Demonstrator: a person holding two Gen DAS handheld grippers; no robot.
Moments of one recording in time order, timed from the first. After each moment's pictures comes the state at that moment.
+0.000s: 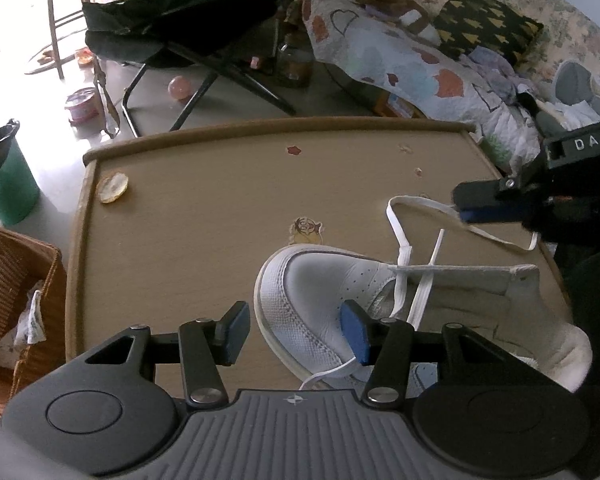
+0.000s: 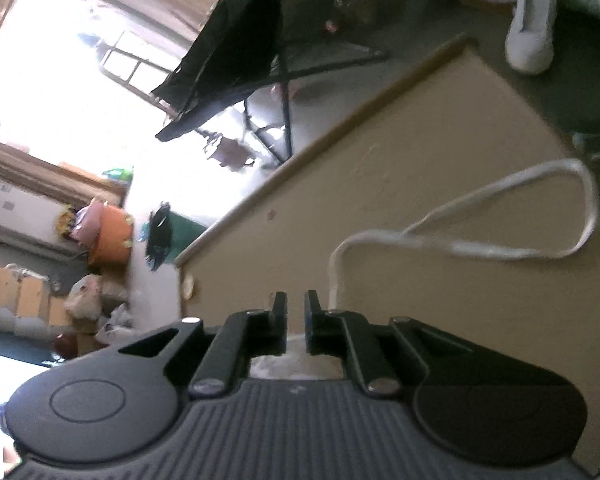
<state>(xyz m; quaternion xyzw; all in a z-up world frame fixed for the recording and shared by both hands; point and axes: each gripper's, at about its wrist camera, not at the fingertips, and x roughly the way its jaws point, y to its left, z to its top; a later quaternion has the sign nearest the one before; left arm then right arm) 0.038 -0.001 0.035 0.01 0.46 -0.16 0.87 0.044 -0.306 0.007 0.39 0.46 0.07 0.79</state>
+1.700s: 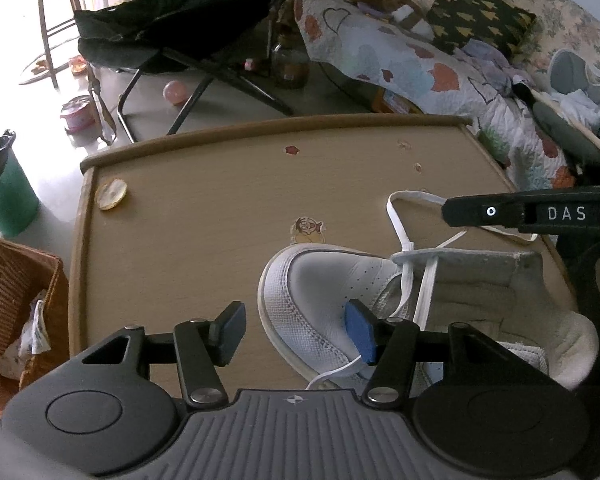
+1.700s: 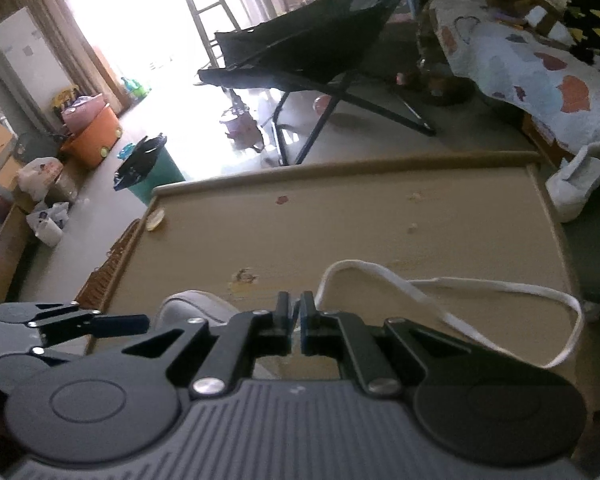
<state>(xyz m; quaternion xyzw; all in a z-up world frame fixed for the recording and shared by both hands) 0.040 -0.003 0.034 0.03 0.46 -0.17 0.87 0.040 -0.265 0.020 0.13 0.44 0.10 0.88</state>
